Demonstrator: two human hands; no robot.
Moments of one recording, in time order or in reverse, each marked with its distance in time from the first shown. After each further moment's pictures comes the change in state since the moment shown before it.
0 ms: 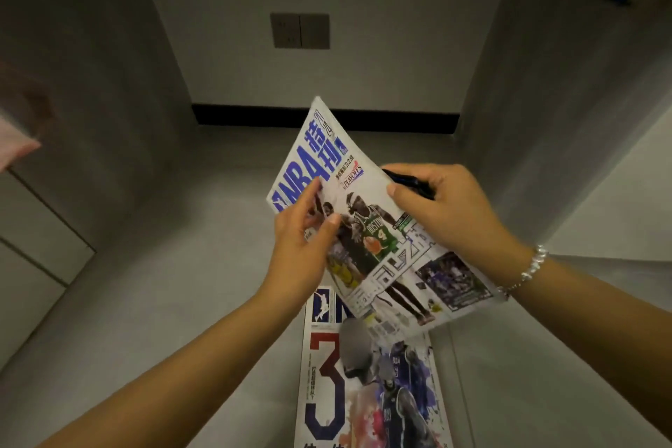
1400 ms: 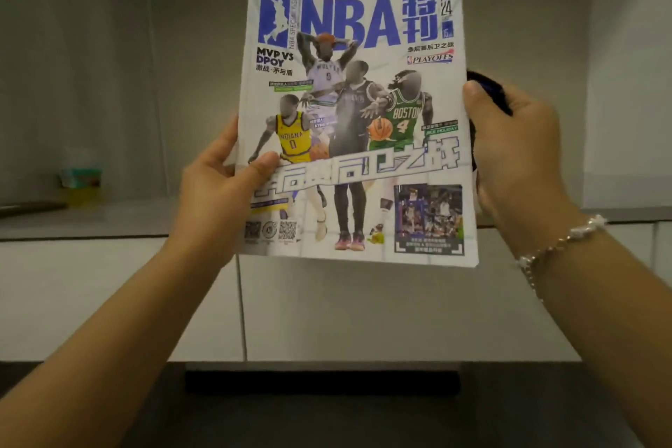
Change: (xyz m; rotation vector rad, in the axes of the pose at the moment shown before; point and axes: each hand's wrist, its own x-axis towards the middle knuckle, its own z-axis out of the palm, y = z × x) left_hand 0.122 0.439 -0.038 -0.186 0.197 0.691; right_hand 0.183 -0.282 -0.247 0.534 0.767 -0.443
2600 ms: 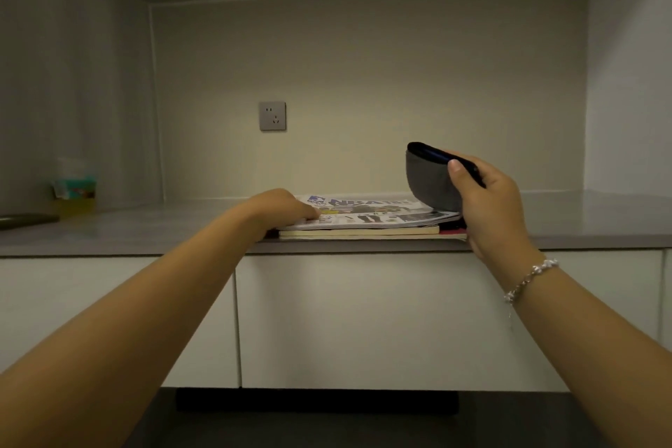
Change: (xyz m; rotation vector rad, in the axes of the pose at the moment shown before) left_hand 0.083 -0.039 0.034 0.927 -0.411 -0.410; right_hand 0.031 0.082 -0.013 -0.173 -0.071 0.019
